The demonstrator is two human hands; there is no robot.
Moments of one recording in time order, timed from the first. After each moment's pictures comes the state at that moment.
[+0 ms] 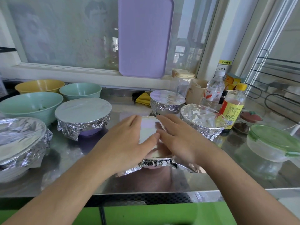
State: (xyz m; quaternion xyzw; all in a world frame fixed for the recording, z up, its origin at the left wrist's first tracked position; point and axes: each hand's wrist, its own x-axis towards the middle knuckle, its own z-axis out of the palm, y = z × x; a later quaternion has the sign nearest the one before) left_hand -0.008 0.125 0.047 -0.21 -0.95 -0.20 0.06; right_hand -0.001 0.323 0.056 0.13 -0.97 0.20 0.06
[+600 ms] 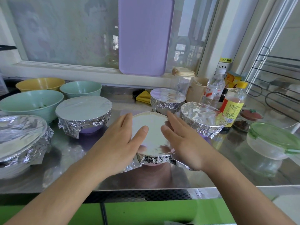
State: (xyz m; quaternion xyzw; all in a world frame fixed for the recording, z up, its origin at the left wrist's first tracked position) left_hand -0.002 0.112 0.036 -0.19 -0.93 -0.31 0.03; right_hand 0.017 0.334 0.043 0.10 -0.95 0.30 0.04
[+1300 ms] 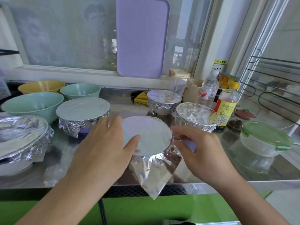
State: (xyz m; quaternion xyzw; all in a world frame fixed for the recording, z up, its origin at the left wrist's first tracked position) left_hand 0.052 0.112 0.056 -0.08 -0.96 -0.22 0.17; right_hand 0.065 0.363 0.030 0.12 -0.91 0.29 0.26
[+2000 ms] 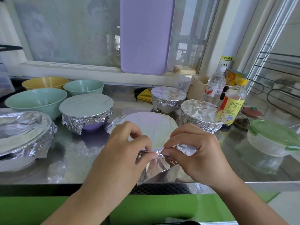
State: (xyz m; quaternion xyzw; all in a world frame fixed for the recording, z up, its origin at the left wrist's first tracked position) left_hand 0.058 0.118 0.018 -0.26 -0.88 -0.29 0.27; right_hand 0.059 0.346 0.024 0.26 -0.85 0.34 0.30
